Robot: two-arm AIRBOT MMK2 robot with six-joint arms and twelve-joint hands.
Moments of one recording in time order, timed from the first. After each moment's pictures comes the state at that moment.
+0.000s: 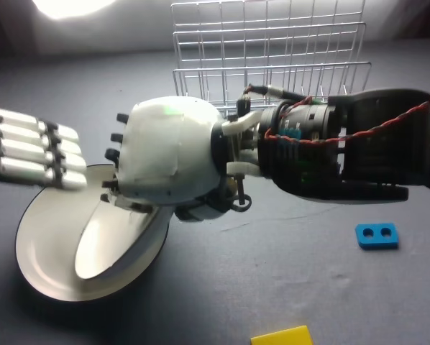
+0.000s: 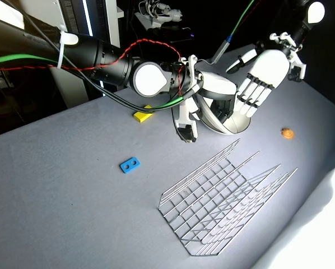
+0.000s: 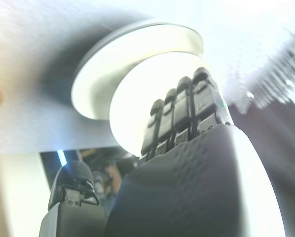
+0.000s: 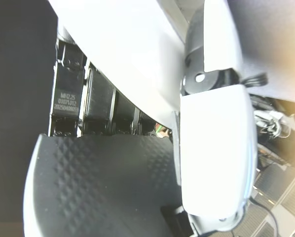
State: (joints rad) left arm 0.77 -0.93 1.66 1.48 -1.14 -0.10; right arm -0.44 -1.46 1.16 -0.65 0.23 -0.90
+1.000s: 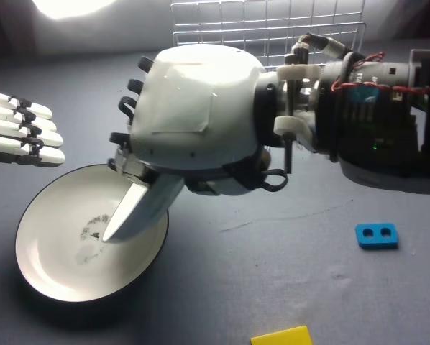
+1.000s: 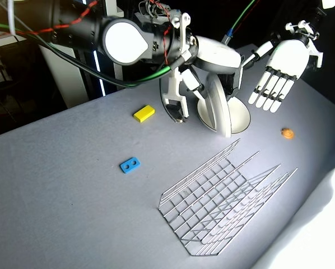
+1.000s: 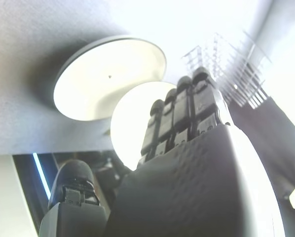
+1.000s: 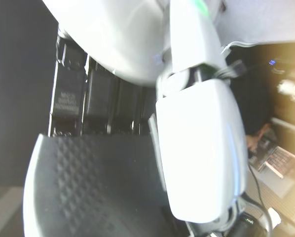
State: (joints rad) left arm 0.73 -0.89 1.70 1.48 -1.14 -0.16; right arm -0.32 -1.27 0.93 -0.51 0.16 -0.90
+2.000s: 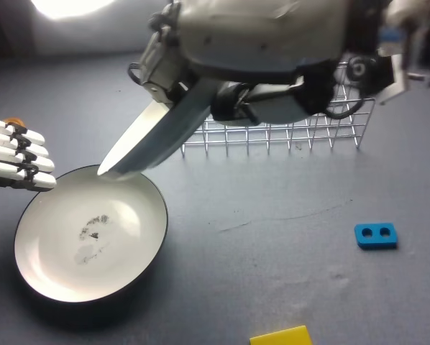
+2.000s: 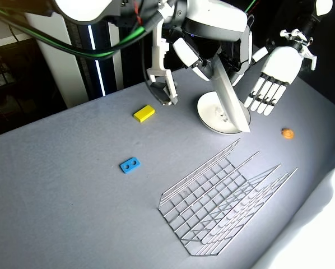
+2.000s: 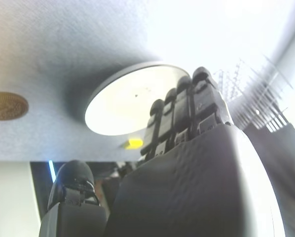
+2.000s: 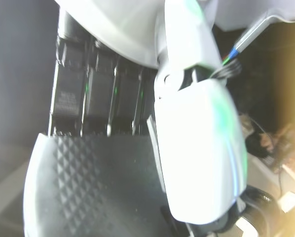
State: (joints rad) left arm 0.82 -0.91 1.70 1.50 -1.08 -0.16; right arm -0.17 -1.07 0.87 -0.70 0.24 -0.49
